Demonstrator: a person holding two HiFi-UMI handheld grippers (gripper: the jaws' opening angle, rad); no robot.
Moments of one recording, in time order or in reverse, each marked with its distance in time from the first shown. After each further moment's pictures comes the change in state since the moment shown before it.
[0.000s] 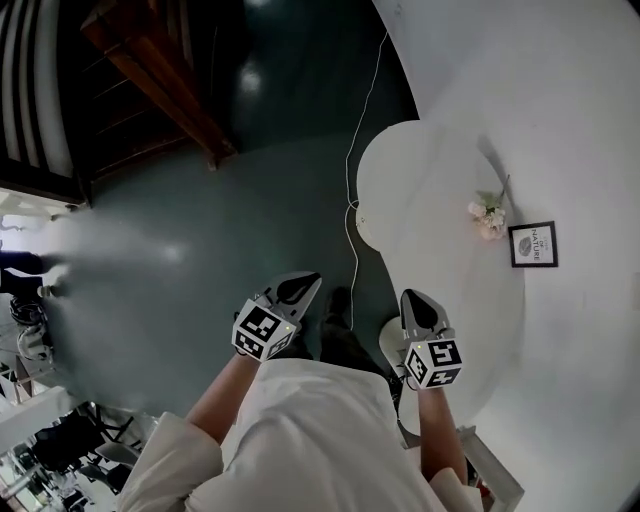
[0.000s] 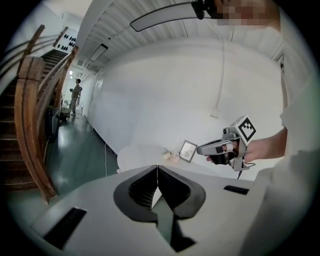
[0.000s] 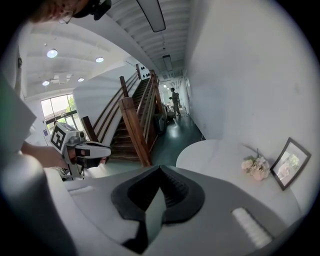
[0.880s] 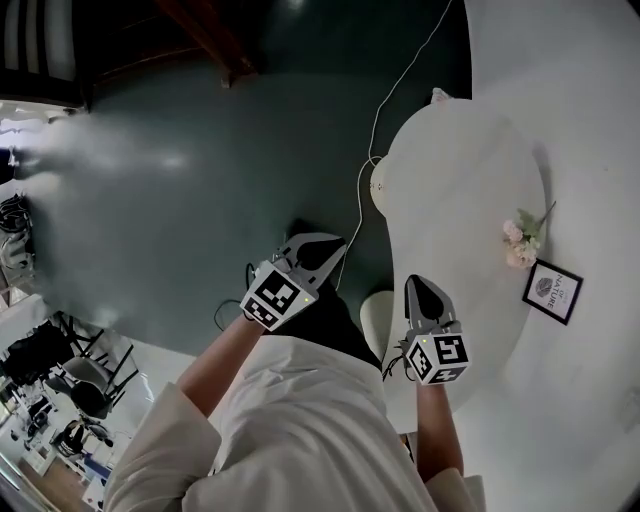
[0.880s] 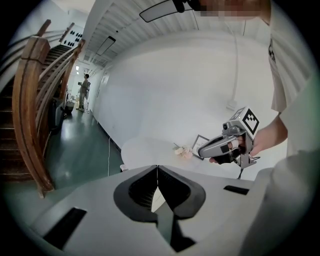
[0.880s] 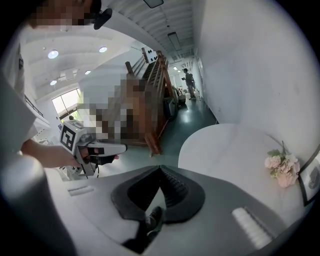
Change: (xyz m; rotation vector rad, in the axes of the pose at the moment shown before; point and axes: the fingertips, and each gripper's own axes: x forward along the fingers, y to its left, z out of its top) left arm 0.105 0.060 -0.037 -0.058 0.018 0.050; right arm 0.108 -0.042 -0.032 -0.025 0.188 0.160
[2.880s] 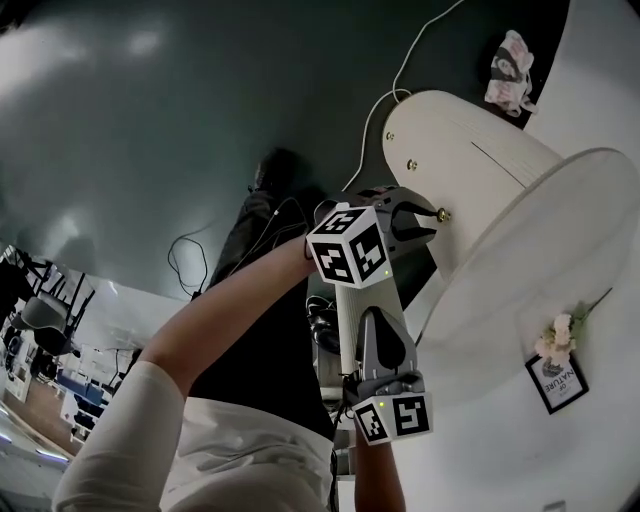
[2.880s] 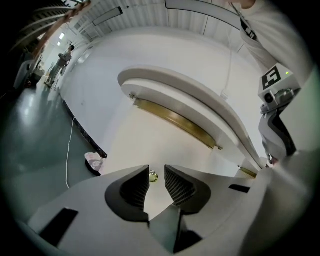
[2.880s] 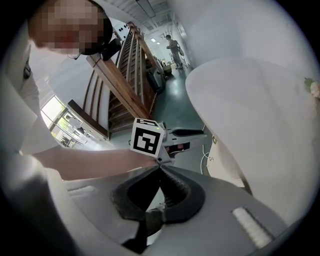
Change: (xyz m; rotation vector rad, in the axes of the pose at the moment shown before) left arm 0.297 0.116 -0.184 -0.022 0.013 -0.433; right arm 0.233 -0.007 -0.132 0.239 0.279 -0.029
